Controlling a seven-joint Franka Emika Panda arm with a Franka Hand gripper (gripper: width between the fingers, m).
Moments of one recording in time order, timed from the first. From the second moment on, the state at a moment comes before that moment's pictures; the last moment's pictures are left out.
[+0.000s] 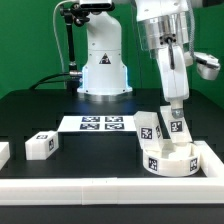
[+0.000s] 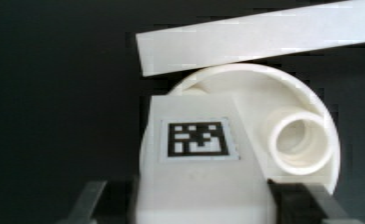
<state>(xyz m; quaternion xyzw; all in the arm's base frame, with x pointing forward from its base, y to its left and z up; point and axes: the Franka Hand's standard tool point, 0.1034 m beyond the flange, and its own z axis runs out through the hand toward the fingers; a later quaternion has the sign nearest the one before) 0.543 0.099 0.087 -0.61 0.78 0.05 0.08</state>
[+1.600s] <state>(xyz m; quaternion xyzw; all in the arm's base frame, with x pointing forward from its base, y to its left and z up) 0.558 0.103 0.111 -0.93 0.35 0.00 0.09</state>
